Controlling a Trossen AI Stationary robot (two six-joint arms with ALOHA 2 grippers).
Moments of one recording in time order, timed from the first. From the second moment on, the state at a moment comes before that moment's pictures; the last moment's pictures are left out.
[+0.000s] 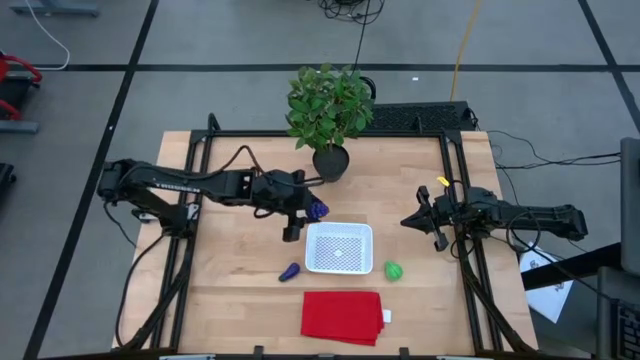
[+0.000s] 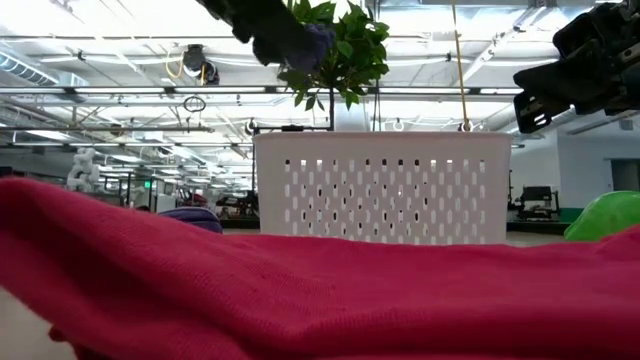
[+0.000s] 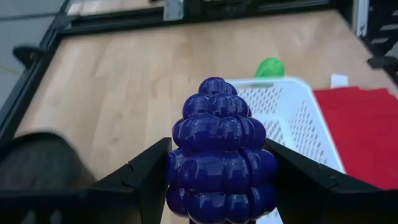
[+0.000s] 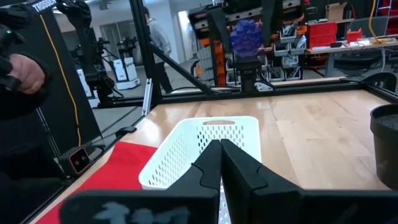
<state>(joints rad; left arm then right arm) -0.01 1.45 1.14 -0.29 0.03 0.10 -0.08 0.10 0.02 0.08 -0.29 0.14</state>
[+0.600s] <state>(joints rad) -0.06 1.75 1.48 -0.39 0.02 0.18 -0.08 0.10 0.02 0.08 -0.29 0.14</state>
